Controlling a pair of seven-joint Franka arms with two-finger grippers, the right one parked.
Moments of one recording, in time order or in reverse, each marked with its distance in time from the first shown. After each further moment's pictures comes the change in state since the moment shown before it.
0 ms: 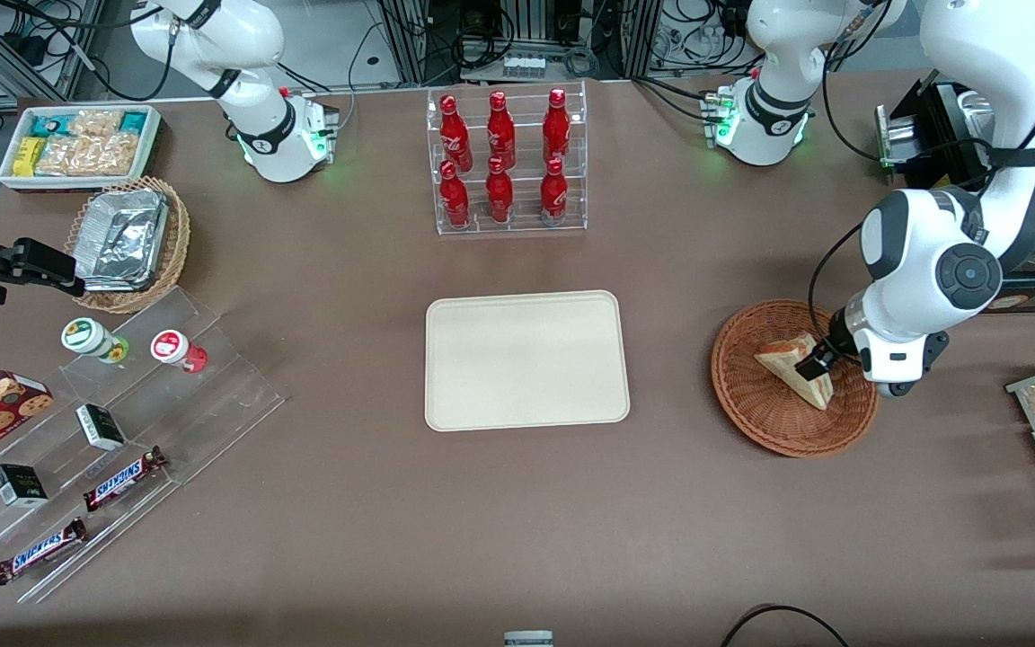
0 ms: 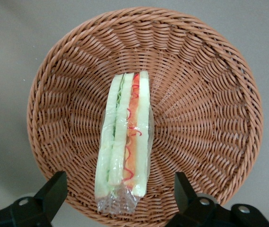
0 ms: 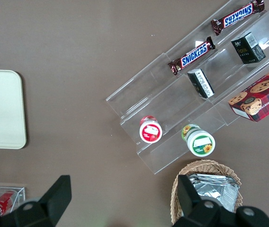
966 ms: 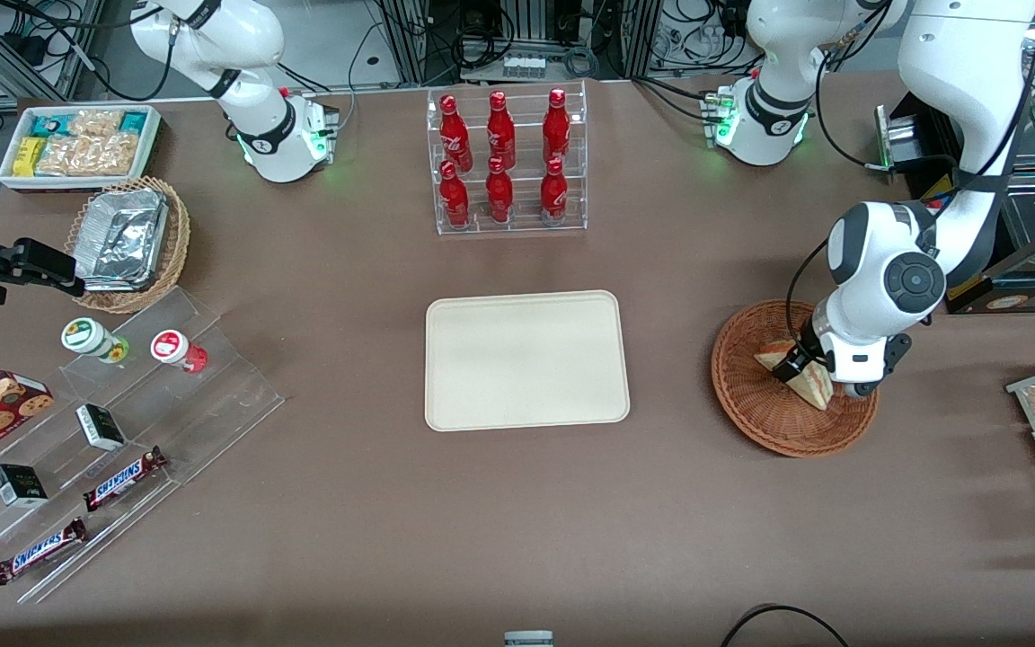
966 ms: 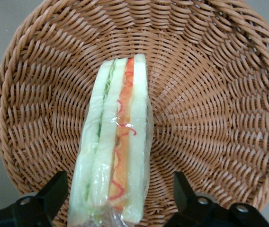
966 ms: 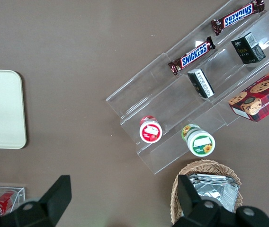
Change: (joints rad) arm -0.030 0.057 0.001 -0.067 0.064 0.131 -0.047
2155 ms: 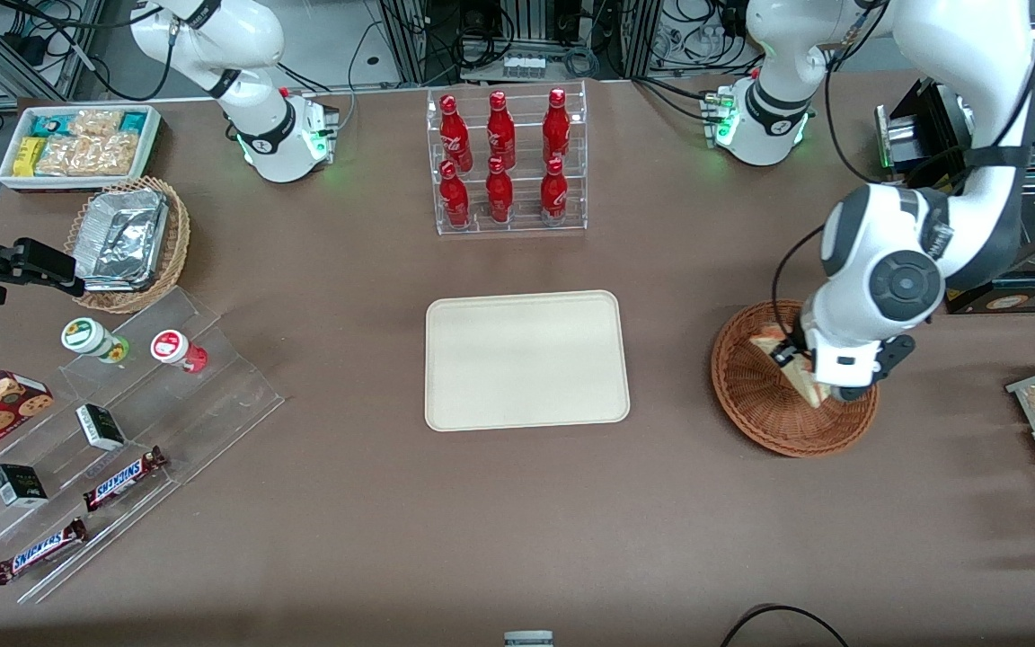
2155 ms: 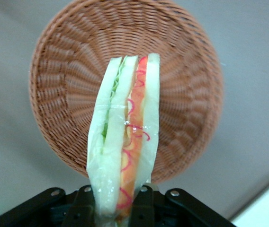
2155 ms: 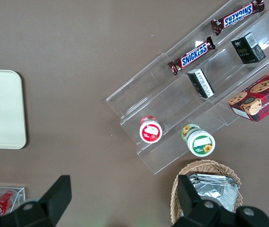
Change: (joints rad) arm -0.137 -0.037 -0.025 0.269 0.023 -0.402 0.000
